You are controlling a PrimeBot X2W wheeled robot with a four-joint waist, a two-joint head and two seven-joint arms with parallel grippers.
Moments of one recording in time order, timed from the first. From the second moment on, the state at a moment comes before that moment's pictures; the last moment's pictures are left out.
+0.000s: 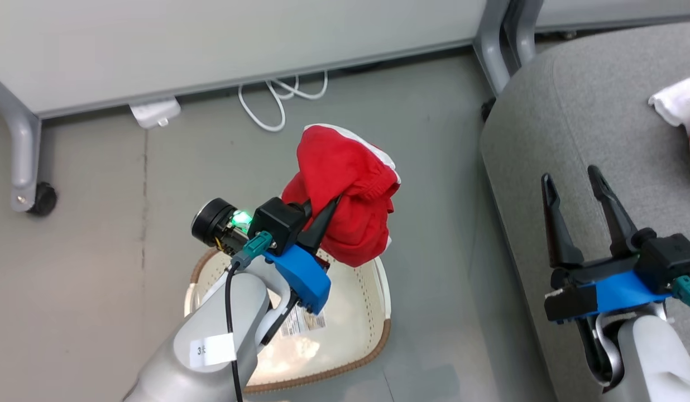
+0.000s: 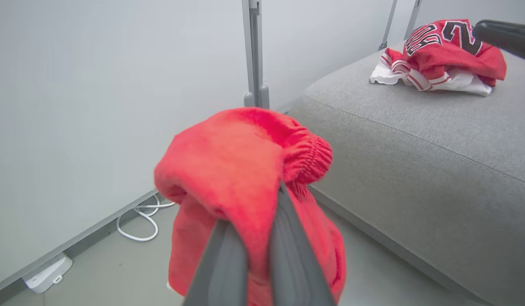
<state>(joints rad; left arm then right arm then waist) -0.63 0.14 -0.72 0.63 -0.38 -0.13 -0.26 -0.28 -0.13 0.00 0.20 0.13 0.13 -0.26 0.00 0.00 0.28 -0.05</state>
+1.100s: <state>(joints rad) -0.65 0.11 -0.73 0.55 -0.38 -0.13 -0.26 -0.16 -0.13 0.13 0.23 0.15 0.13 -0.26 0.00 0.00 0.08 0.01</state>
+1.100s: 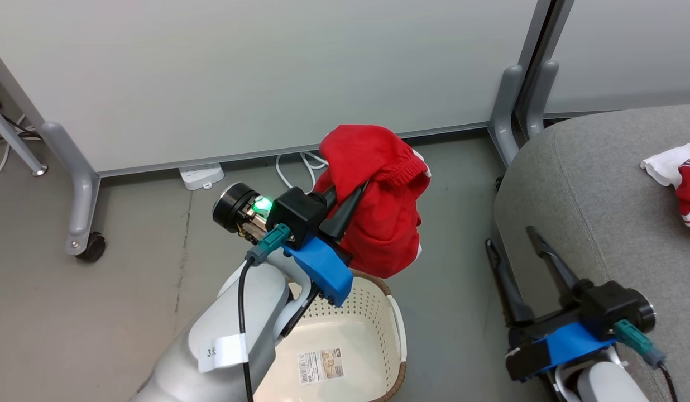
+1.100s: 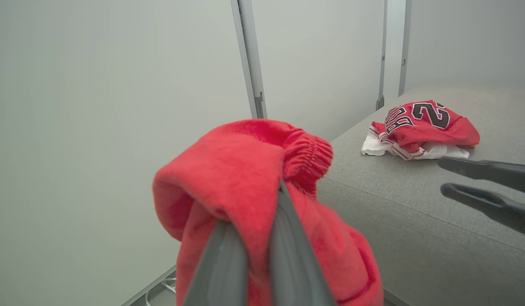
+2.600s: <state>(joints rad) -0.73 0.06 -0.80 0.55 -0.38 -0.13 -0.26 -0.57 -0.05 0.46 0.60 0.07 0.13 -0.26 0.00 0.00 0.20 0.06</state>
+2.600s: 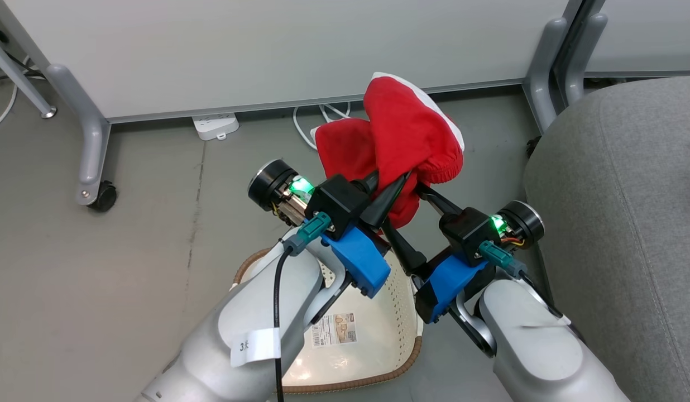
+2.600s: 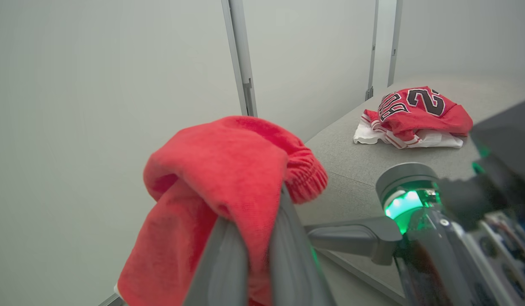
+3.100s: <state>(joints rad) -0.73 0.05 -0.79 0.55 -0.38 -0.13 -0.26 -0.59 -0.05 0.48 0.62 0.10 0.13 -0.26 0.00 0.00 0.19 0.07</state>
